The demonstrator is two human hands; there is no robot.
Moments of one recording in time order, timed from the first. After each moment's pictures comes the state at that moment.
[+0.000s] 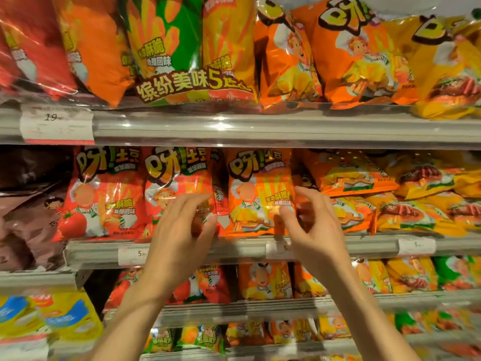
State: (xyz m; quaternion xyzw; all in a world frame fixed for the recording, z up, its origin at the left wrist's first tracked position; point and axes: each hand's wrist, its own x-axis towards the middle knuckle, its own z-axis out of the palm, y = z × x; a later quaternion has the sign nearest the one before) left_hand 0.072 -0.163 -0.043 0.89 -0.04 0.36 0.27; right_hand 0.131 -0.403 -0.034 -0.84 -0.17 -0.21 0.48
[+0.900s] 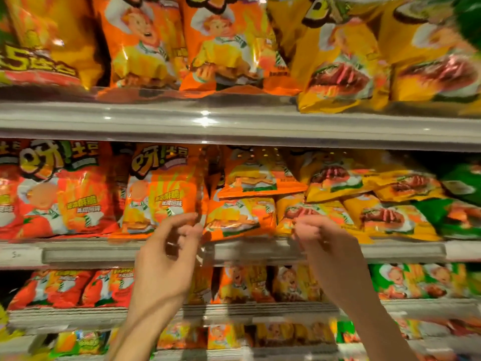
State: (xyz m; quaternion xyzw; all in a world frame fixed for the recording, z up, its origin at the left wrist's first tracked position) left_hand 0.101 -0.382 -0.050 0.75 0.08 0.35 0.56; right_hand 0.174 -0.620 -0.034 -0.84 -0.19 -0.16 0.48
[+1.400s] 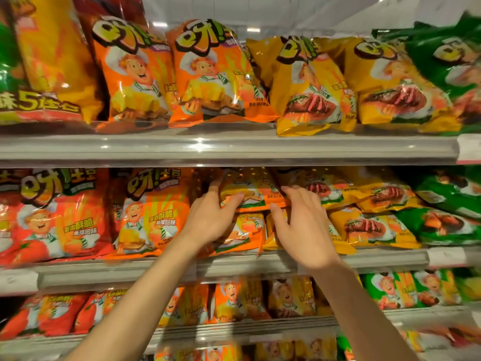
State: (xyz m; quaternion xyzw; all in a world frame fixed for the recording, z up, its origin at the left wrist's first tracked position) left_hand 0.218 -0.395 0.000 0.91 0.04 0.22 0.36; right_hand 0.222 -0.596 -0.004 -0.91 -0.17 -0.26 0.27
